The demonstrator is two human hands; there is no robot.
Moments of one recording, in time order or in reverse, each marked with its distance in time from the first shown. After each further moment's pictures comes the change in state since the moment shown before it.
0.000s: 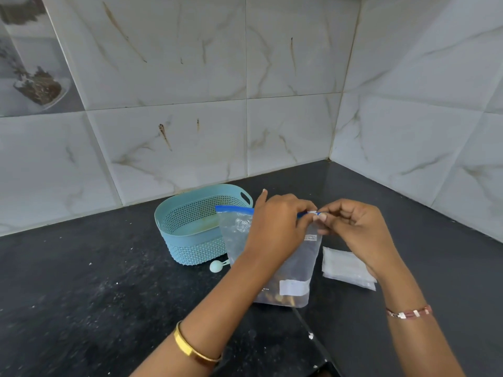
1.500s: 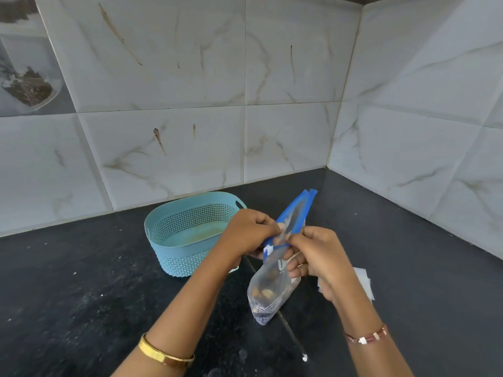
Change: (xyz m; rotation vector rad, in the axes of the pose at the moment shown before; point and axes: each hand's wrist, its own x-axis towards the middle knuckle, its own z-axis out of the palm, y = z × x) left_hand 0.015 -0.037 -0.015 -0.573 -0.285 -0.575; right_hand 0.002 -0.005 0.047 0.124 -0.025 0.447
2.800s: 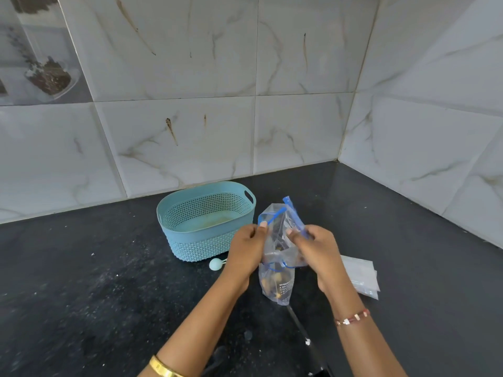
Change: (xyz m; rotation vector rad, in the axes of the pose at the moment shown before) left_hand -0.001 -0.071 0.027 -0.258 0.274 -0.019; right_hand 0.031 0.044 0.007 -0.132 0.086 -0.102
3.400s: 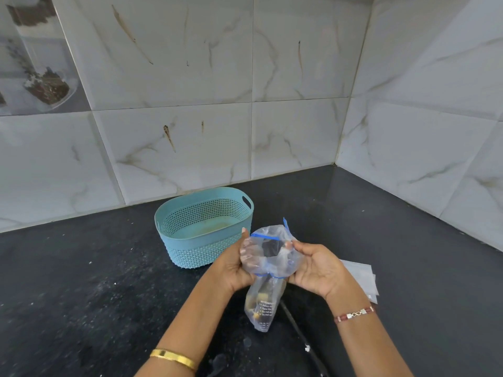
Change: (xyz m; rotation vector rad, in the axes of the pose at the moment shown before) left_hand 0.004 0.012 -0.012 -0.980 -0.323 -0.659; right_hand 0.011 0.016 -0.007 0.829 -0.380 0.599
